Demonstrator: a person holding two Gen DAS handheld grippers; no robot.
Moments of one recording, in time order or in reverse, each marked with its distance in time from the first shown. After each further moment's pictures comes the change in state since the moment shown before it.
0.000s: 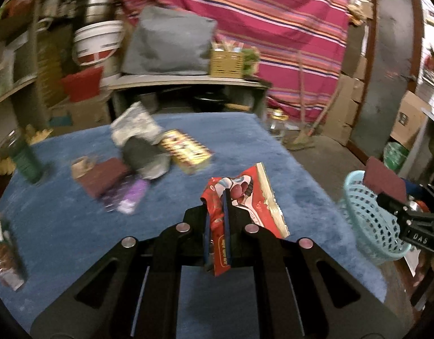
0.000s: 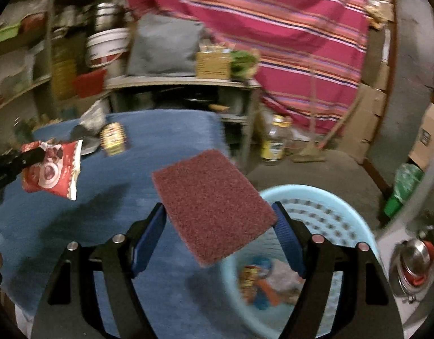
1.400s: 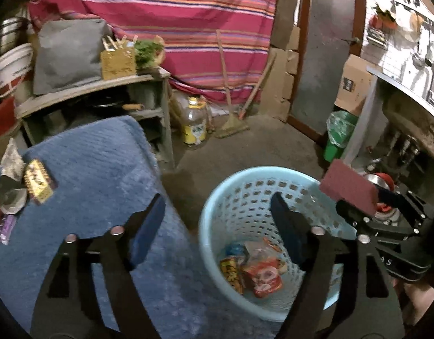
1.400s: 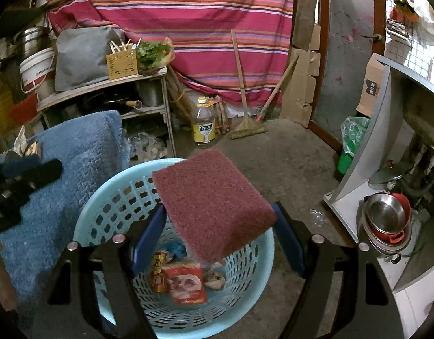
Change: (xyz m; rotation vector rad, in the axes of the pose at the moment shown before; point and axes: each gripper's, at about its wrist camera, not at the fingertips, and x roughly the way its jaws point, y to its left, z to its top) left arm 0.055 -0.213 0.012 0.158 0.042 -0.223; right arm 0.007 -0.153 -0.032 0.193 0.060 -0.203
